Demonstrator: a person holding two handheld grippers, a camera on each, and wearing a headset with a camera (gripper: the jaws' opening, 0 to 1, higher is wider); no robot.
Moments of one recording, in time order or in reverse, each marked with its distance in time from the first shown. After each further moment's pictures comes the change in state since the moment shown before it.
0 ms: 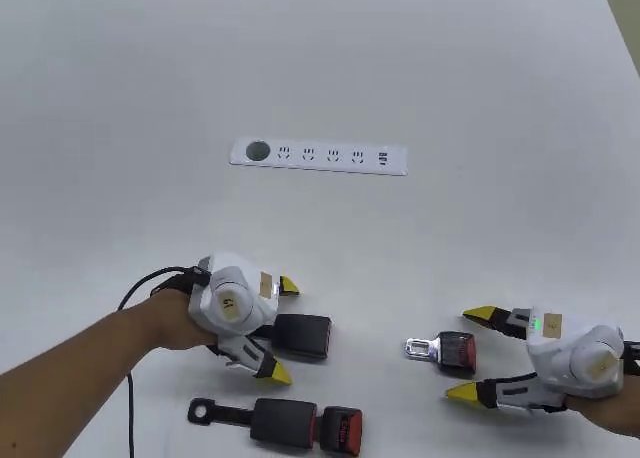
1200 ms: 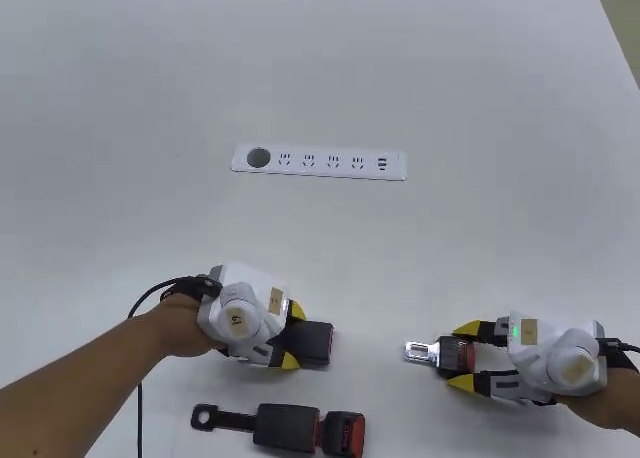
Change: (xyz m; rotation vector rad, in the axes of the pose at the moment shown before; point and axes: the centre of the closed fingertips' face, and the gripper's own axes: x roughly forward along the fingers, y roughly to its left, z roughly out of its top) left arm 0.003 -0.001 0.007 0.071 0.018 -0.022; right arm 0.007 0.000 -0.007 -0.120 0.096 0.023
